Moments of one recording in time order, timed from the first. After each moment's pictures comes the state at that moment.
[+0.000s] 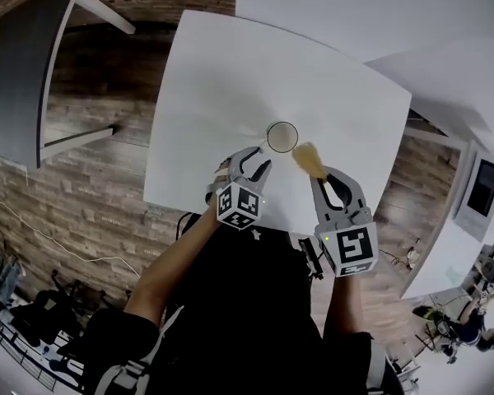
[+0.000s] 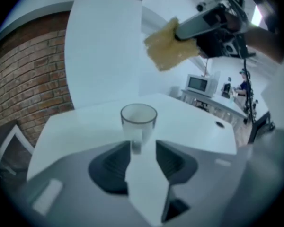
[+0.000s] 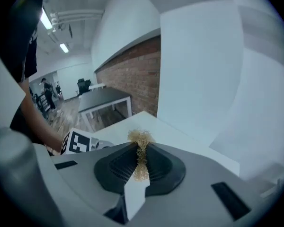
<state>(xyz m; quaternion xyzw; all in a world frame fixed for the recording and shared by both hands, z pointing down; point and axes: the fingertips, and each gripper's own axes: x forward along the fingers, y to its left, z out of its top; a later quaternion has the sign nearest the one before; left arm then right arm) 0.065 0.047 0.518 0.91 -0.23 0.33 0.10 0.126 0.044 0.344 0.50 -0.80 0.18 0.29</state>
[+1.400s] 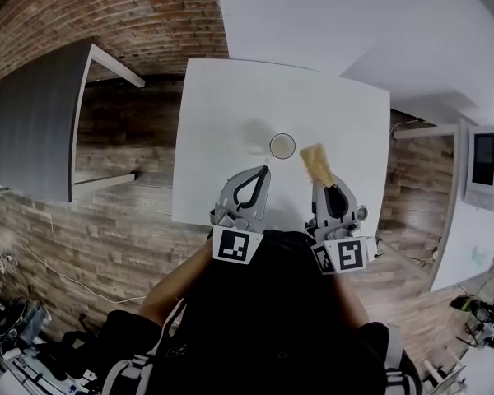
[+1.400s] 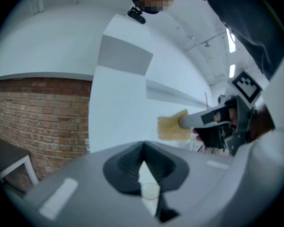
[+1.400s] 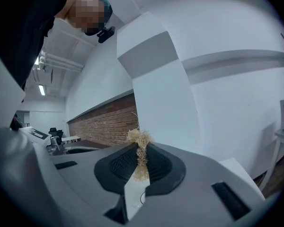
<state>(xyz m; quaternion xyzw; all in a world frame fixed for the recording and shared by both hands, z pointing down) 0.023 0.040 0.273 0.95 -0.30 0.07 -0.03 0.120 0.077 0.243 0.67 -0.74 0.10 -0.02</state>
